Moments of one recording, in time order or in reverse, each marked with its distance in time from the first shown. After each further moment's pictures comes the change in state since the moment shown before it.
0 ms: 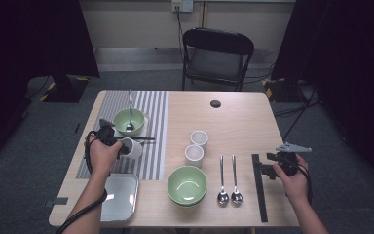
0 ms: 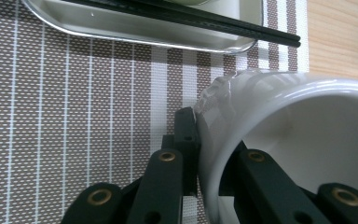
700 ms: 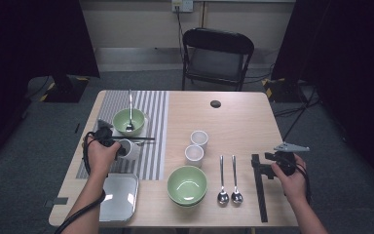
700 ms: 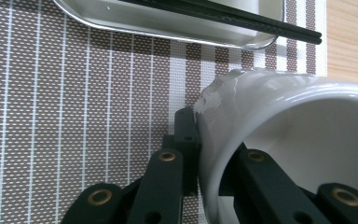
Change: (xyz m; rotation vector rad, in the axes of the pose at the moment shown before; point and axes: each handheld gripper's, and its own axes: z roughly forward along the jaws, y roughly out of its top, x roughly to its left) left arm 0.007 0.000 0.001 0.016 0.024 -0.011; right arm 0.003 0.002 0.004 0.003 0.014 -0.006
